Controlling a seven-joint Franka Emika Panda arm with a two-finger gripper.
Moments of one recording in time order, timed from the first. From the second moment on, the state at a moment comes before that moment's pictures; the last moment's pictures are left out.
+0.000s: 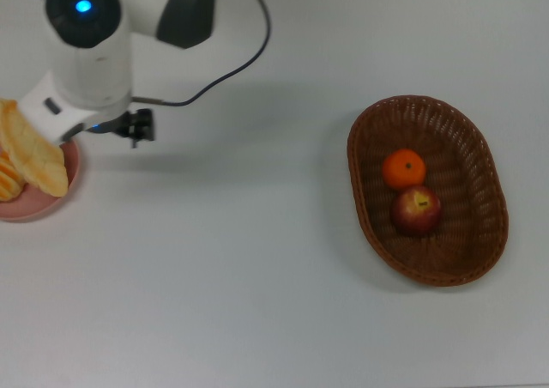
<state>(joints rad) -0.15 0.46 0.06 -1.41 -0.29 1.77 -0.10</state>
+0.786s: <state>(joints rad) -0.10 0.32 0.05 -1.42 -0.13 1.63 -0.11</state>
